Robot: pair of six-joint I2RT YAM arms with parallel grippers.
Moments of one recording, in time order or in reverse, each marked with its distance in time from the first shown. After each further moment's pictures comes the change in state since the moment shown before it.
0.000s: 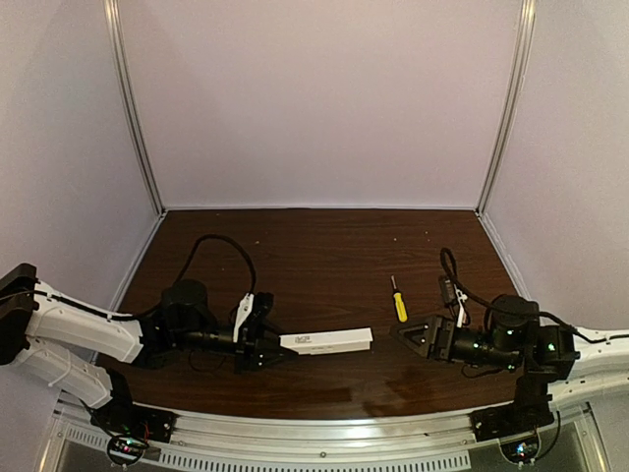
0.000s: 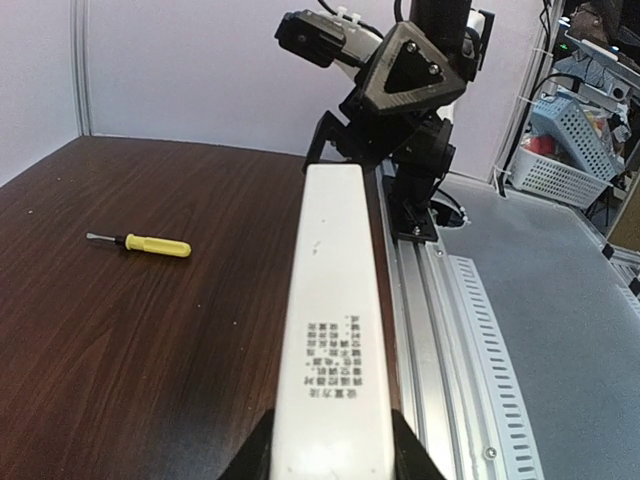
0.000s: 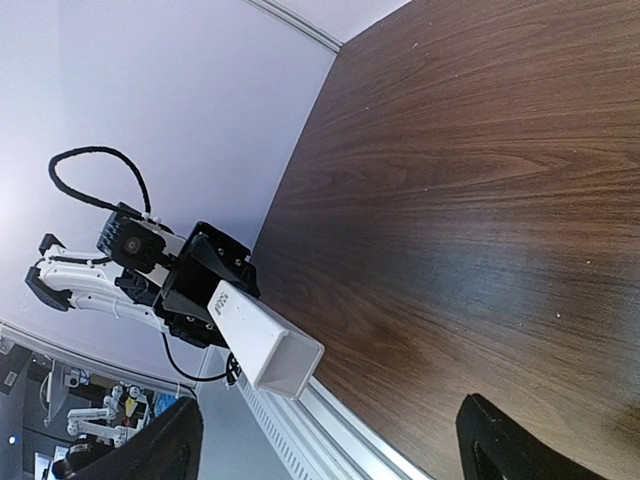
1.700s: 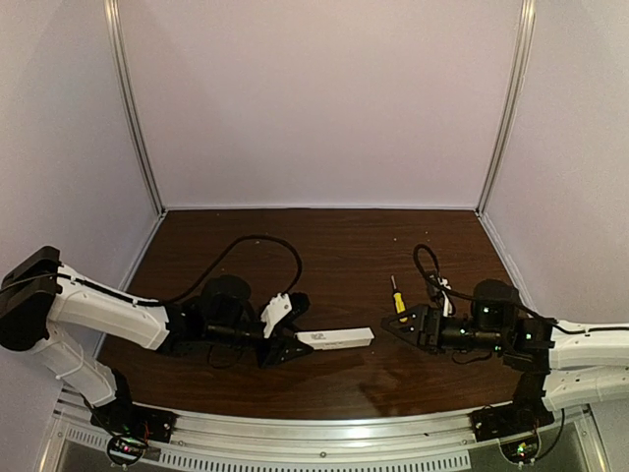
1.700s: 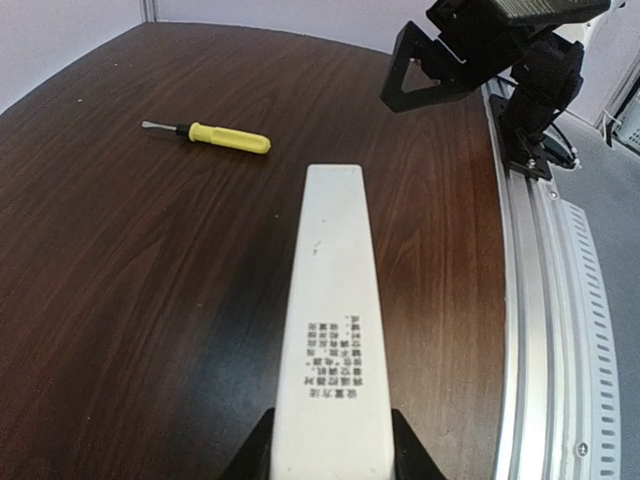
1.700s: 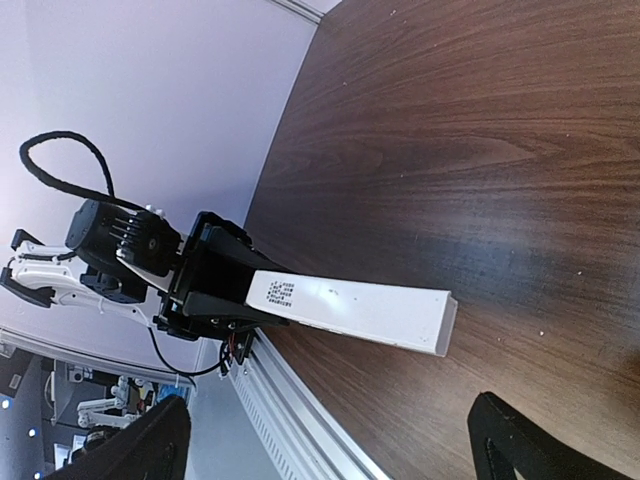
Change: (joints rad) left arm -0.046 0.174 0.208 -0.320 -0.264 0.055; right arm -0.259 0.199 -0.018 0.159 -0.314 -0.037
